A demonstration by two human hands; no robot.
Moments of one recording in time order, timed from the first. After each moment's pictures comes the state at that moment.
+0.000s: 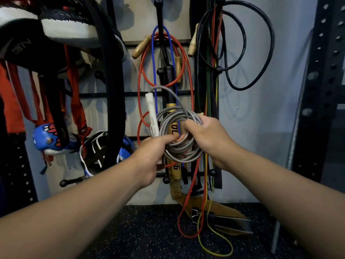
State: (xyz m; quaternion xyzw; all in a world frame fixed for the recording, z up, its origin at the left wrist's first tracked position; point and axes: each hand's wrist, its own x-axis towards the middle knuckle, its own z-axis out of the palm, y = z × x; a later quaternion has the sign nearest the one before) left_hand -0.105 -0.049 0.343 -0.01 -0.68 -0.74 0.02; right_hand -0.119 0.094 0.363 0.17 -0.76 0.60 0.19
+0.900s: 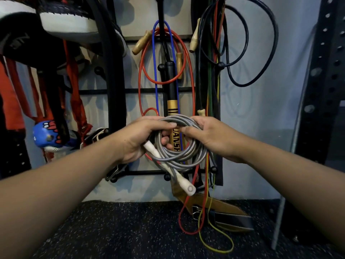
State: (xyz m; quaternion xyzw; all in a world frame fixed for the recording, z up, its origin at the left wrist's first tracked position) left_hand -0.134 -0.091 0.368 -0.24 -0.65 -0.72 -0.10; right_hand -0.120 0.111 0.367 0.28 -0.83 0.48 0.07
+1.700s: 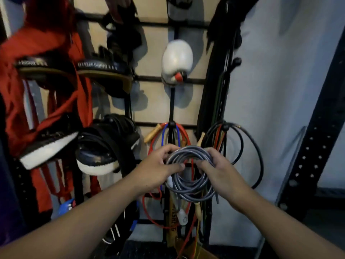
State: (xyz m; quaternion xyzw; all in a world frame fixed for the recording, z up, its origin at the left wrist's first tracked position) left_hand -0.126 -0.103 0.790 -0.19 -0.77 -0.61 0.01; right_hand -0.113 0.092 0.788 0.14 -0.83 0.52 0.11
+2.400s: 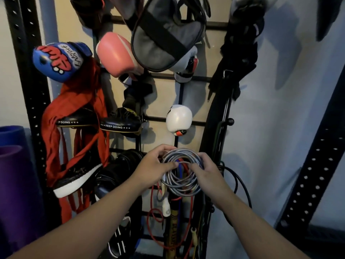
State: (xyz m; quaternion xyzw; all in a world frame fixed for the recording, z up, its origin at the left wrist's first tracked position) left_hand -0.117 -0.101 0.989 -0.12 -0.77 -0.61 0.12; right_hand -0.111 0.083 0.986 0.13 -0.81 0.58 0.06
